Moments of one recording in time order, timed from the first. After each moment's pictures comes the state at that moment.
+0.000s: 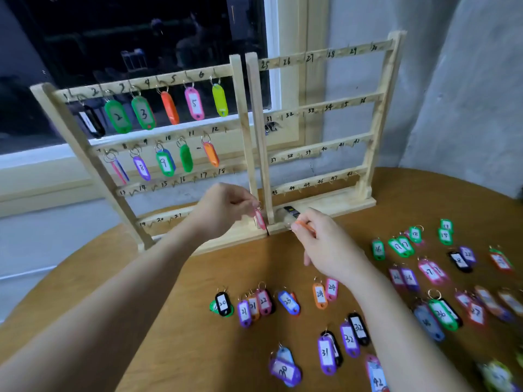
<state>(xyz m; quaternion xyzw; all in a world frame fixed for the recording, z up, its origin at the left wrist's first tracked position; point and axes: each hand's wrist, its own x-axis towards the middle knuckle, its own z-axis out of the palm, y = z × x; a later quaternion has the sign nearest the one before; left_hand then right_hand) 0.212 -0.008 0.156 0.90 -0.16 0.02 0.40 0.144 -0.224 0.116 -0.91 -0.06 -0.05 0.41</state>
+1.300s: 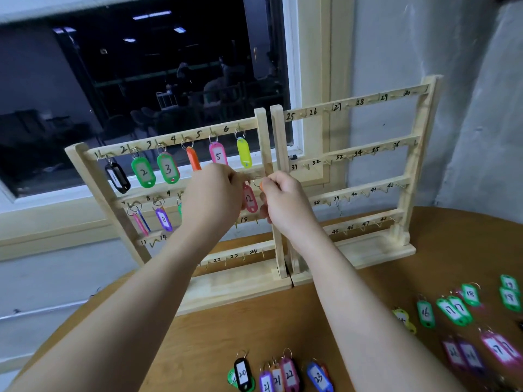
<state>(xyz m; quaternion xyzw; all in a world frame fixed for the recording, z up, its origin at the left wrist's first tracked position) 0.251 -0.006 0.251 0.94 0.00 0.26 0.23 0.252 -0.134 0.217 -0.75 -0.09 -0.10 0.65</state>
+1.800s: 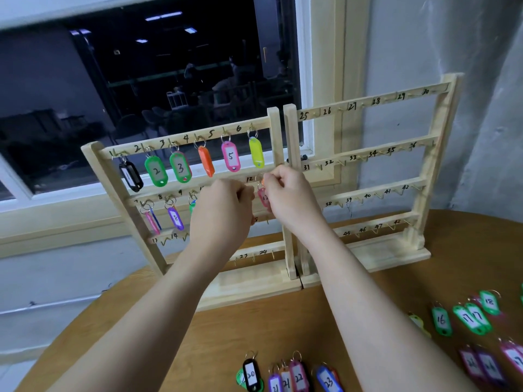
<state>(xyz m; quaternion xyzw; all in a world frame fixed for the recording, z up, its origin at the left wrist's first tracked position) 0.230 -0.003 0.236 0.93 -0.01 0.26 0.26 0.265 -0.124 0.221 -0.78 -0.13 -0.14 0.60</state>
